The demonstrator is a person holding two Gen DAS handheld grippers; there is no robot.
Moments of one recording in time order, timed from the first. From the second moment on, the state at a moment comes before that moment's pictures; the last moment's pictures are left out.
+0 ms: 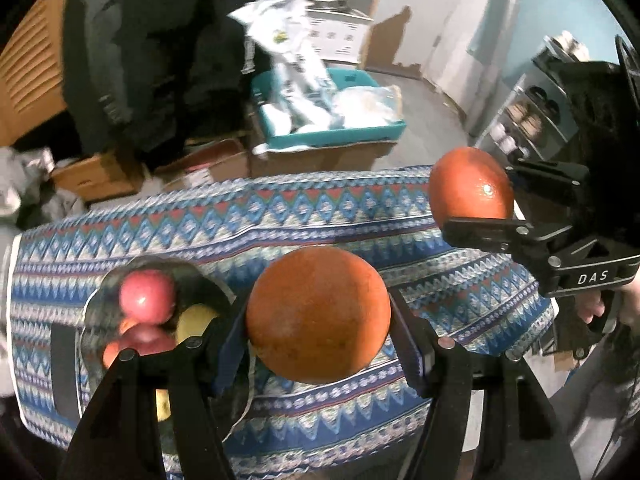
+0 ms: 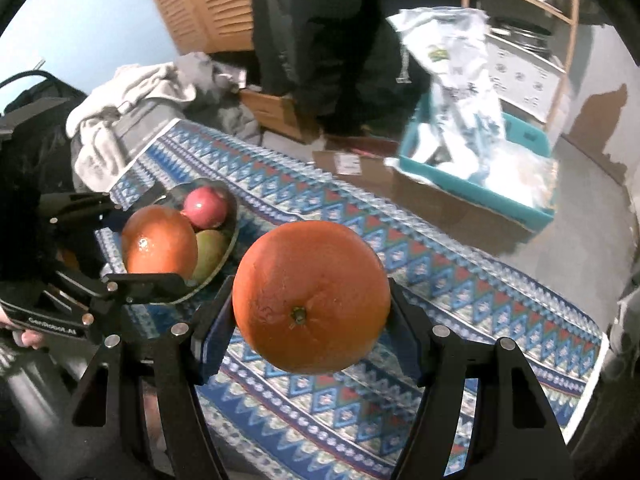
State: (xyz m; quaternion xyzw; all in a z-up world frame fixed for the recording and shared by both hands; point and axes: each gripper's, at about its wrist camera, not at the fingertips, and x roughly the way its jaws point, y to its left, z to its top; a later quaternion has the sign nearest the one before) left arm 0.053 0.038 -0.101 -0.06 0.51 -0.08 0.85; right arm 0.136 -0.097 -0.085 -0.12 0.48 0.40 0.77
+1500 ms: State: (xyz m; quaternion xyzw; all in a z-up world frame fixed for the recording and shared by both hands) left arm -0.014 0.155 -0.224 -0.12 0.58 0.03 0.80; right arm 0.138 0.116 -0.183 -0.19 0.56 0.44 0.68
